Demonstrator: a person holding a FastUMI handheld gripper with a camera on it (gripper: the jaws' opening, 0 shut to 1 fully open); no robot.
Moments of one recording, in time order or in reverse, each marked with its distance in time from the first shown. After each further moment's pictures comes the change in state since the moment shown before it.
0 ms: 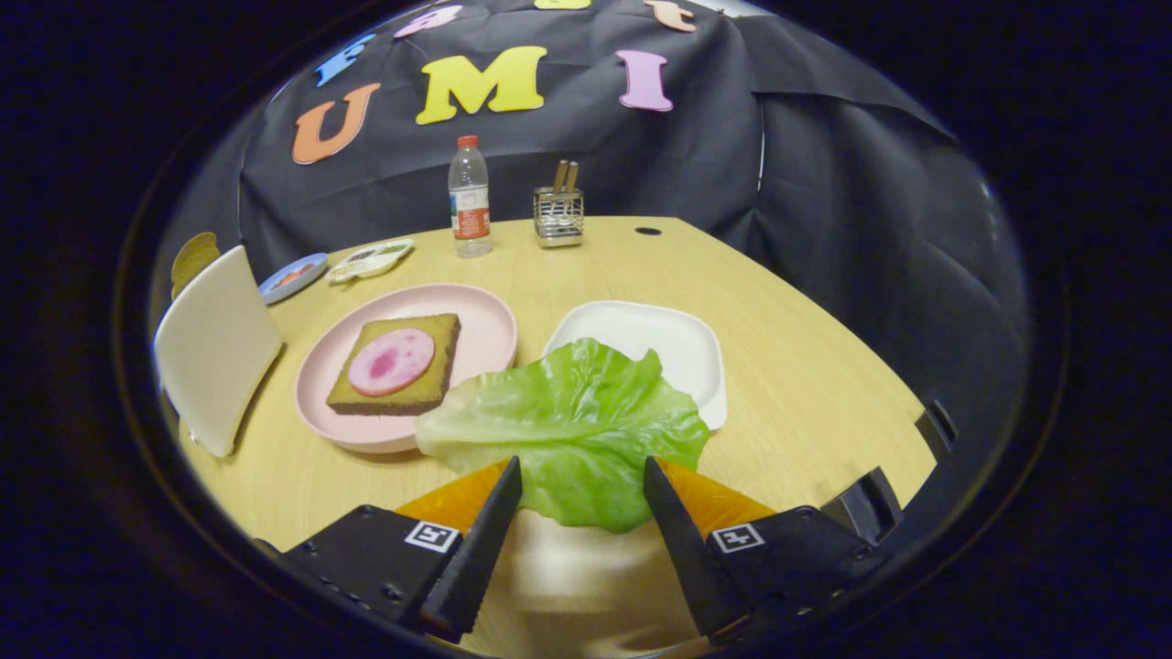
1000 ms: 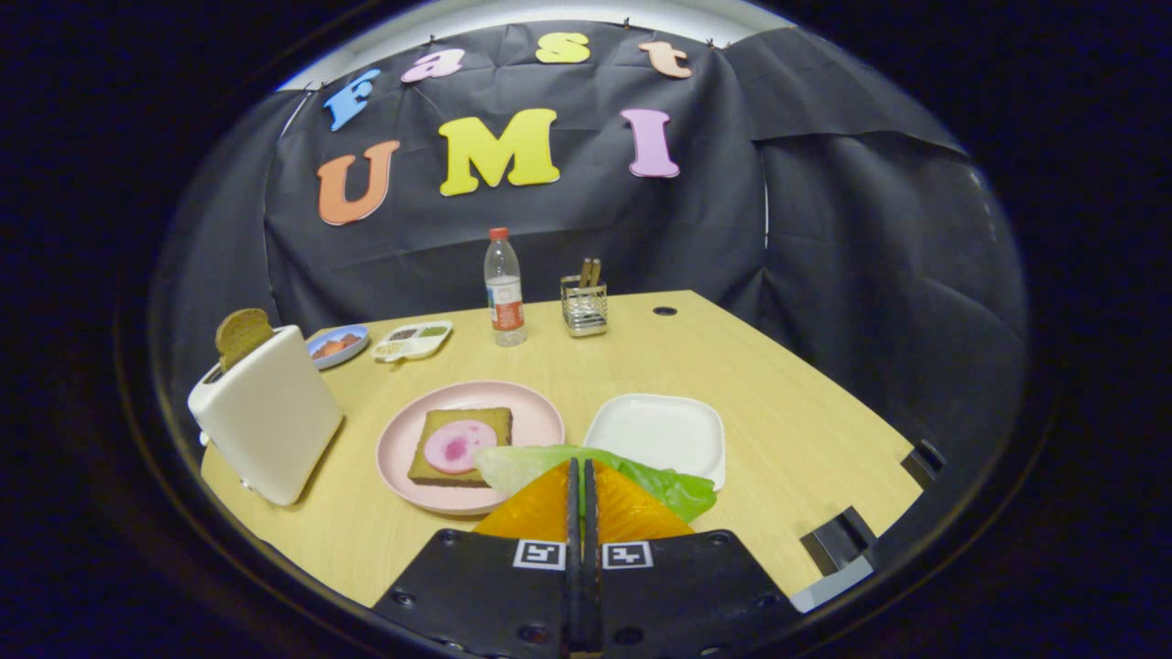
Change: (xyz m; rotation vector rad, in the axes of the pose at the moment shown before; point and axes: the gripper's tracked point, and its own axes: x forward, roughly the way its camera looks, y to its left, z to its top) arm -0.071 0.029 0.077 0.019 -0.250 0.085
